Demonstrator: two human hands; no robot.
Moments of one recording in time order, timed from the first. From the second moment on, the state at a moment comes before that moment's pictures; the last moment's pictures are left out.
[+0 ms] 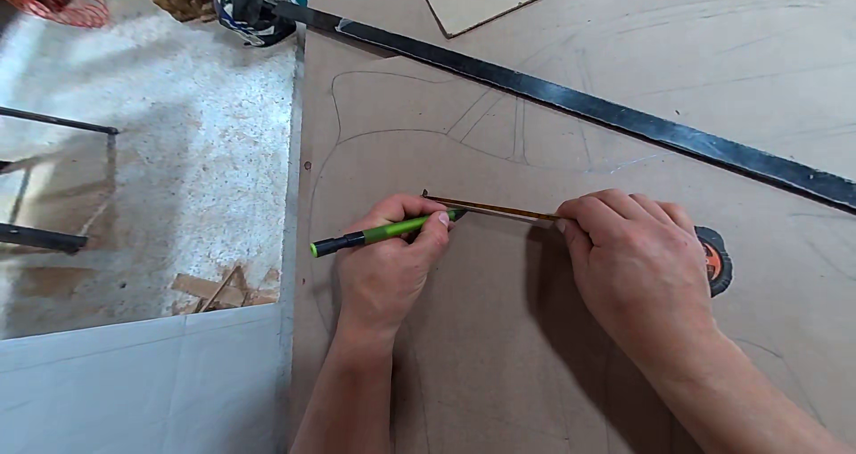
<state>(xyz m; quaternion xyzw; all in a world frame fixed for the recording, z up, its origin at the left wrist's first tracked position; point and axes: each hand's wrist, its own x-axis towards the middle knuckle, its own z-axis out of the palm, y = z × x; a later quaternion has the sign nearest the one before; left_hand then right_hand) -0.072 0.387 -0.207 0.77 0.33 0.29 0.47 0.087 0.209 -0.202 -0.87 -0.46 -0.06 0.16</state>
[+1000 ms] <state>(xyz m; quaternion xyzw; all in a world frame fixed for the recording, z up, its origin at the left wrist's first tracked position) -0.066 0.382 -0.209 0.78 0.32 0.28 0.46 0.087 0.209 -0.202 -0.87 -0.46 -0.06 0.16</state>
